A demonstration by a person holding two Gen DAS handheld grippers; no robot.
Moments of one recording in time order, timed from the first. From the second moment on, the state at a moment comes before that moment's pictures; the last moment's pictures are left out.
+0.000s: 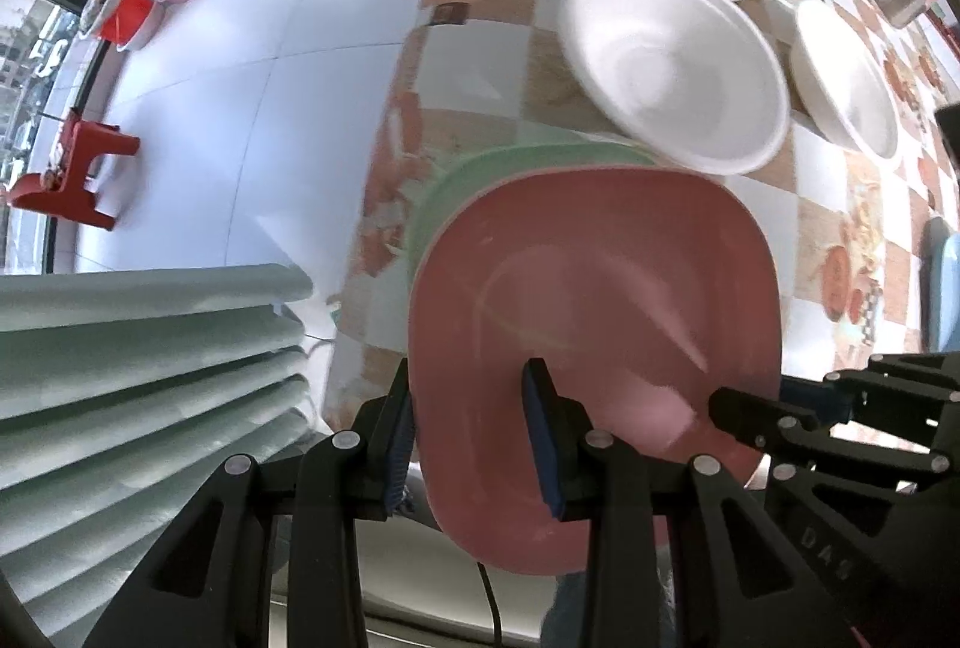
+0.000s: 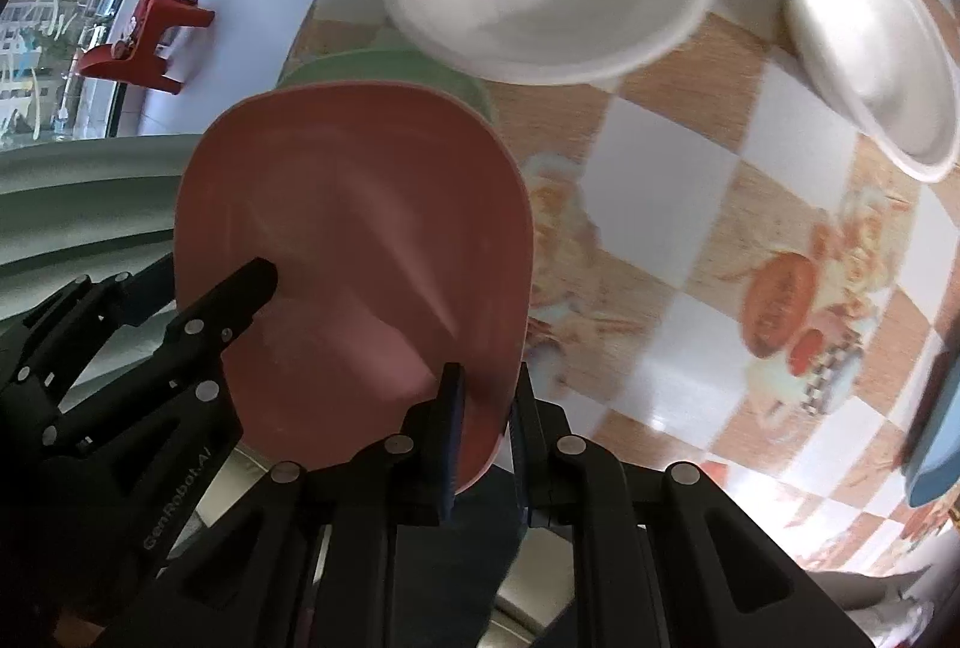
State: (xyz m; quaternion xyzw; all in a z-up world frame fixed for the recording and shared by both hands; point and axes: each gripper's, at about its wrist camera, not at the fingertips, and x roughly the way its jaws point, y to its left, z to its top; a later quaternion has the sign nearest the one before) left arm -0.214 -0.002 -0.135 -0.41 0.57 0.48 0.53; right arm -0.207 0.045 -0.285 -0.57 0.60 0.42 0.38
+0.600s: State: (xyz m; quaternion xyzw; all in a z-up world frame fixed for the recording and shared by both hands) left arm -0.233 0.031 -0.181 -0.41 0.58 0.47 0.52; right arm -0.210 0.072 -0.314 -0.56 0.61 0.39 0.40
